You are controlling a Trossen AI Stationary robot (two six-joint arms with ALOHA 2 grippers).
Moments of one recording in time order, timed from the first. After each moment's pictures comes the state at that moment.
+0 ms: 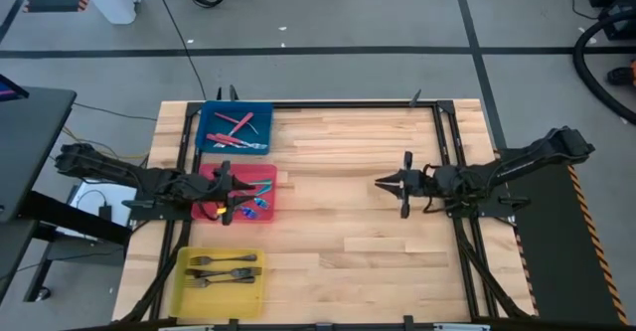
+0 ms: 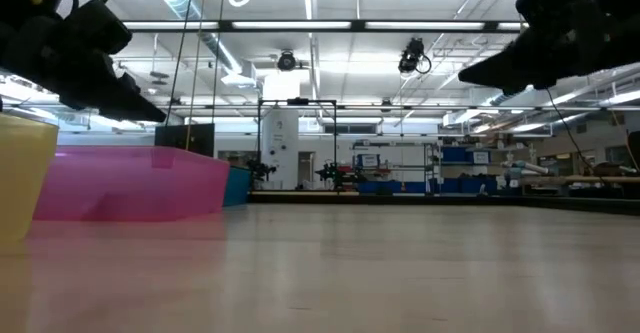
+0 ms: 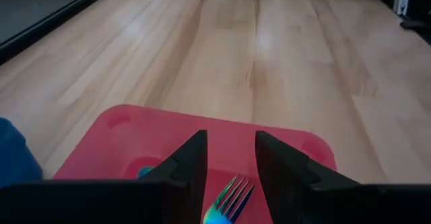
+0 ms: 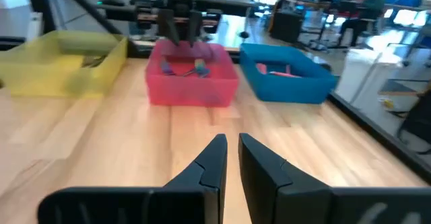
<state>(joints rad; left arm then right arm) -0.24 0.48 0.13 -0.05 -0.35 -0.19 0.21 0.78 0.14 0.50 0.38 -0.06</state>
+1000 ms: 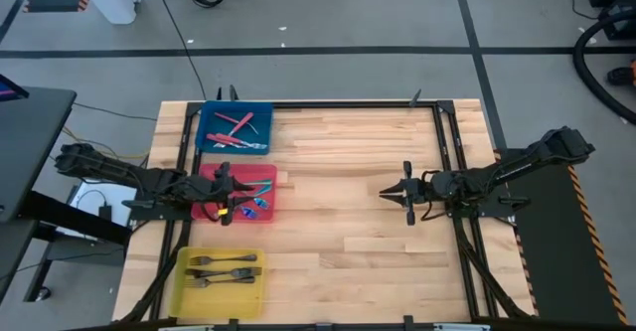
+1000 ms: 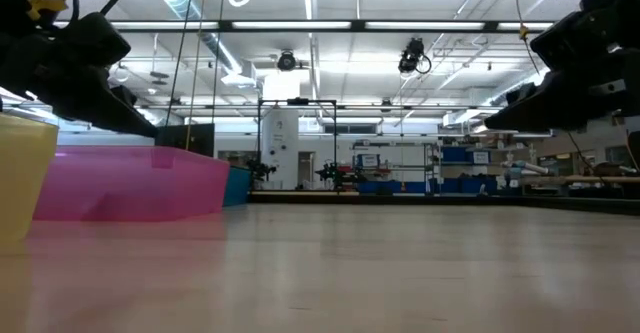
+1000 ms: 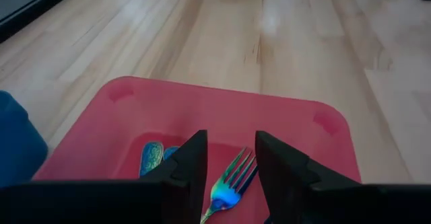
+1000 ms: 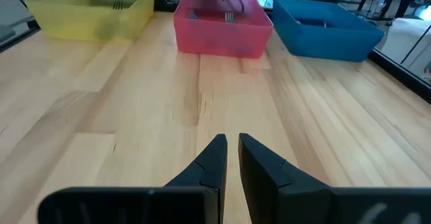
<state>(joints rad) -0.23 0.48 0.12 -0.12 -0.35 -0.20 0.21 0.78 0.01 0.50 0.26 -0.03</state>
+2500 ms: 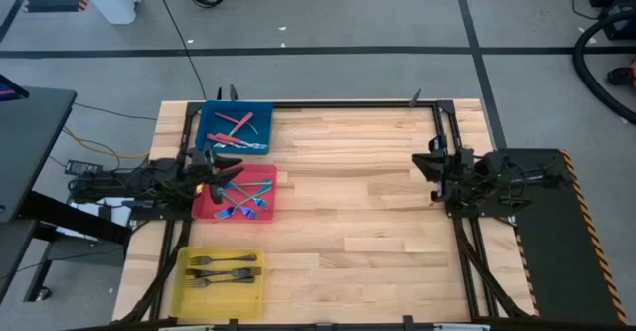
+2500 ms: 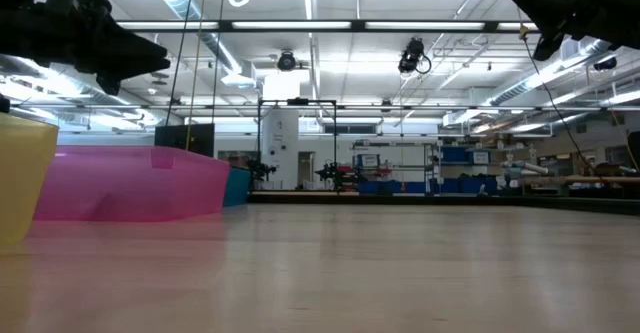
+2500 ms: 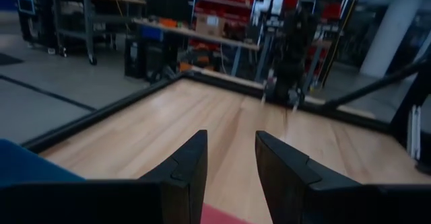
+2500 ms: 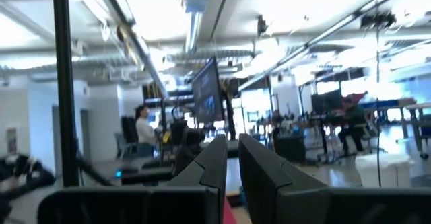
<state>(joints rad) -0.03 0.03 0.12 -0.10 -0.35 -0.20 0.12 0.05 0.01 0.50 0.26 -0.03</state>
